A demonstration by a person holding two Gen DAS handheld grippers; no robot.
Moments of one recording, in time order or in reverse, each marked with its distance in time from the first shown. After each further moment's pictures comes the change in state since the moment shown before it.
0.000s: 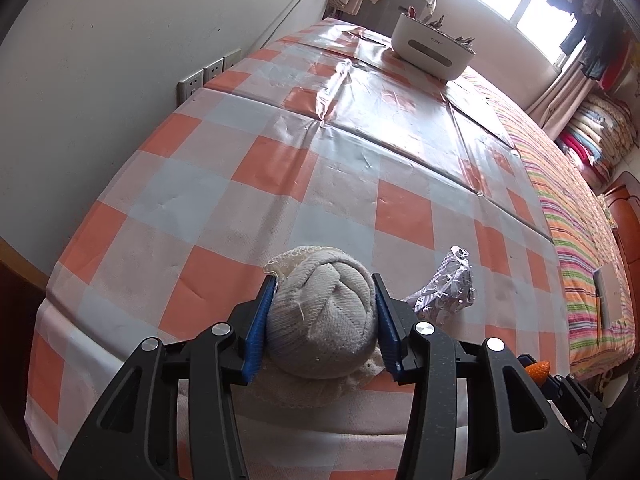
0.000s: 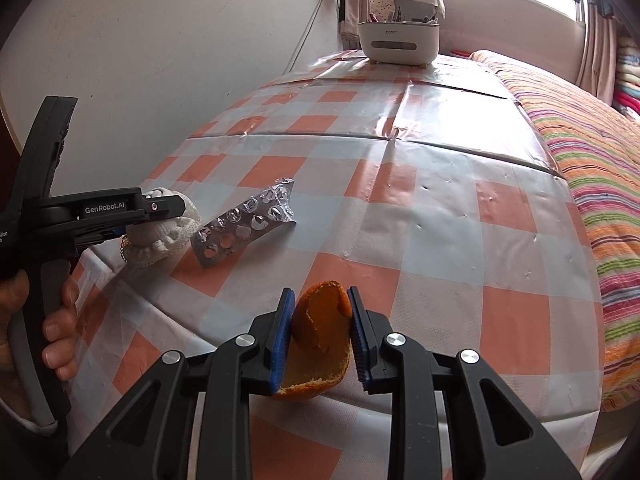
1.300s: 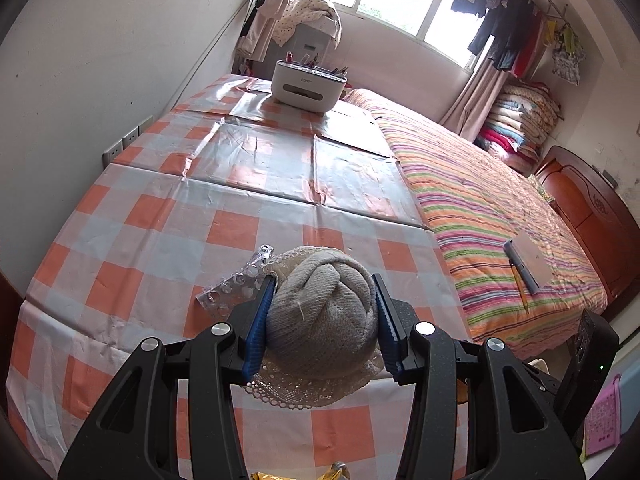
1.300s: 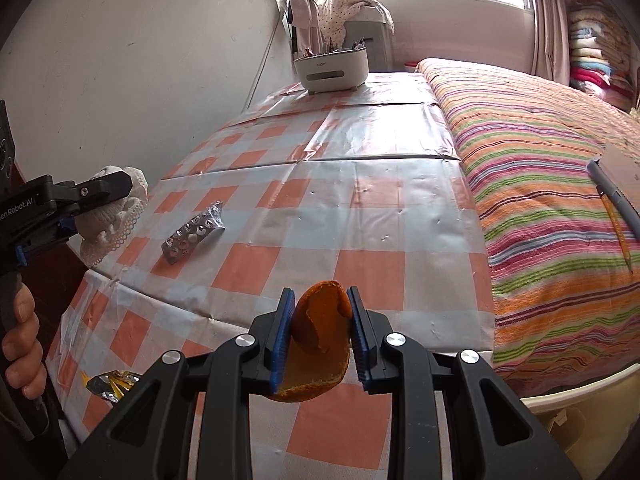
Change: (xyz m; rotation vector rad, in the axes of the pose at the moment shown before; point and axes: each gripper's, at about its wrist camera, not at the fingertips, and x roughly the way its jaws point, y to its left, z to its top) left arm -0.094 -0.113 -0.046 0.177 -0.166 -0.222; right arm -0.089 -0.077 -0.039 0.121 -0.111 -0.061
